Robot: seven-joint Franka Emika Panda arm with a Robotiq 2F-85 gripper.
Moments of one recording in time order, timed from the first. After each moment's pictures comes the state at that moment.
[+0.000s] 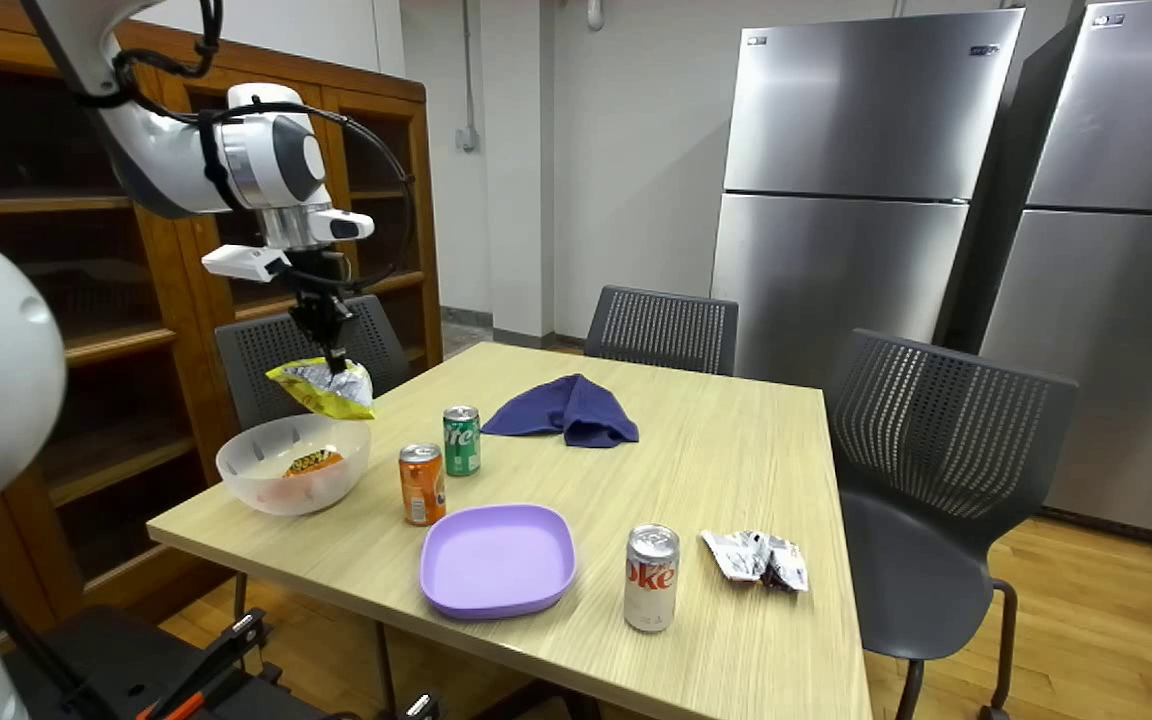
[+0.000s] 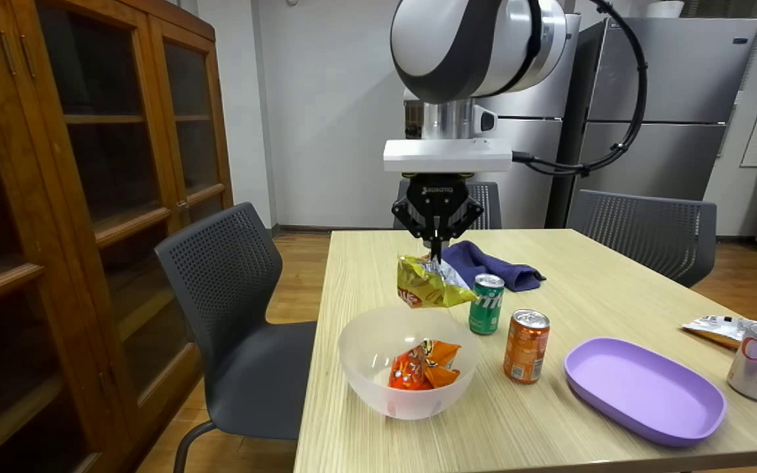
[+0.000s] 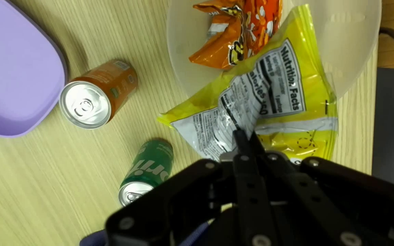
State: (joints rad) arm 0.42 0.25 0.07 -2.16 -0.19 2.43 0.75
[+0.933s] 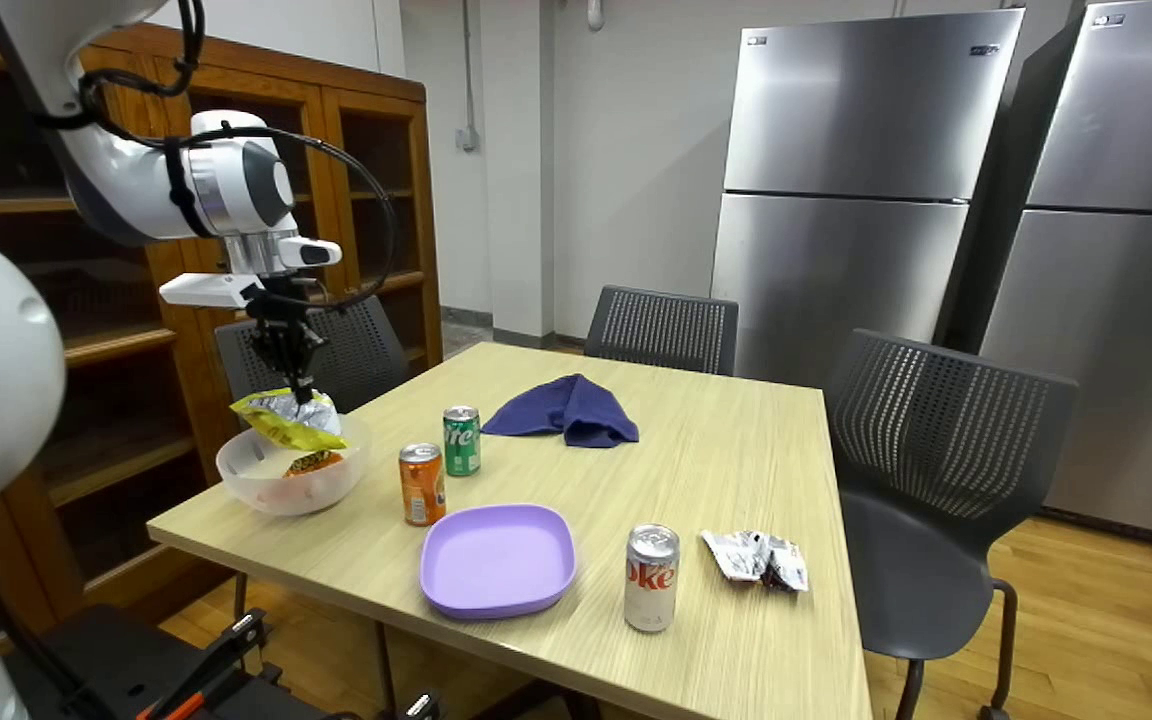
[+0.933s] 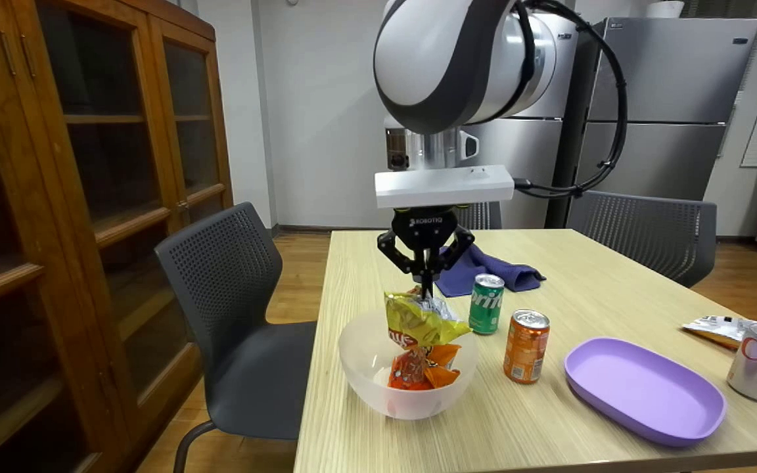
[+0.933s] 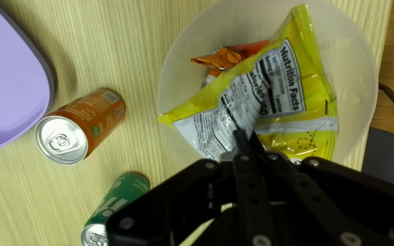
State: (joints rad) arm 0.42 0.27 0.14 -2.22 -0.22 2.44 0.68
